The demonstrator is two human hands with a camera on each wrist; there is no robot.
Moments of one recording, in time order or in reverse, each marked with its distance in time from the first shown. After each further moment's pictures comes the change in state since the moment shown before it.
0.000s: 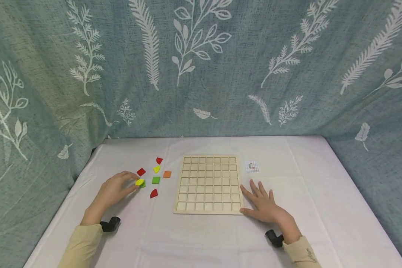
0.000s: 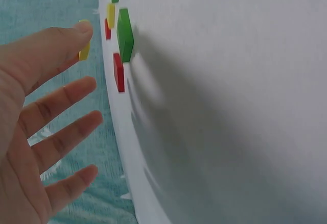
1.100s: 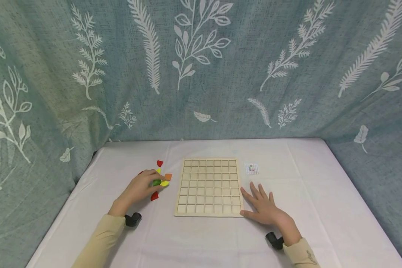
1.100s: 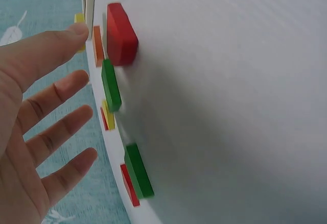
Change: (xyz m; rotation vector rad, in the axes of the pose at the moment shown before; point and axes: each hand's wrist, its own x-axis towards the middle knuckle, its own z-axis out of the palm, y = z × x) left_hand 0.036 0.048 0.028 -0.029 -0.119 0.097; right_hand -0.001 -0.004 -0.002 -0.007 0.002 -0.008
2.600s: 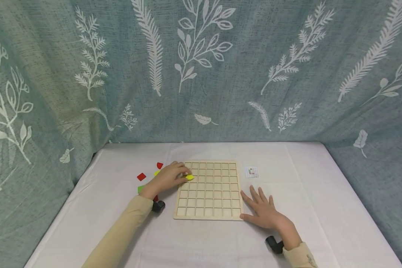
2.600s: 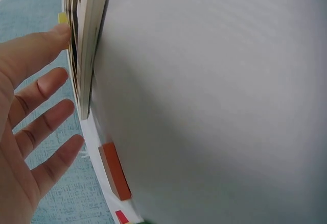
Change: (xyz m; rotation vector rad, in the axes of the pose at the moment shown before) left_hand 0.073 0.034 0.033 -0.007 -0.115 0.188; right_hand 0.002 0.003 0.005 -0.019 -0.004 0.019
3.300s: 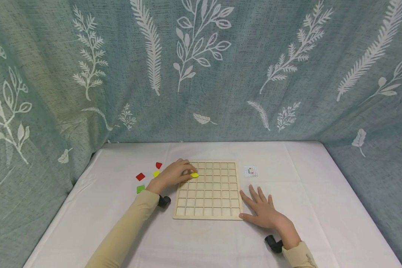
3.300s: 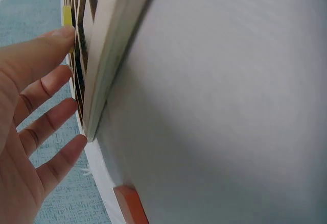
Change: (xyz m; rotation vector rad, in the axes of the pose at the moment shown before) left_hand 0.021 0.003 0.006 -0.067 -0.030 0.042; right_hand -0.003 0.000 0.001 0.036 0.003 -0.023
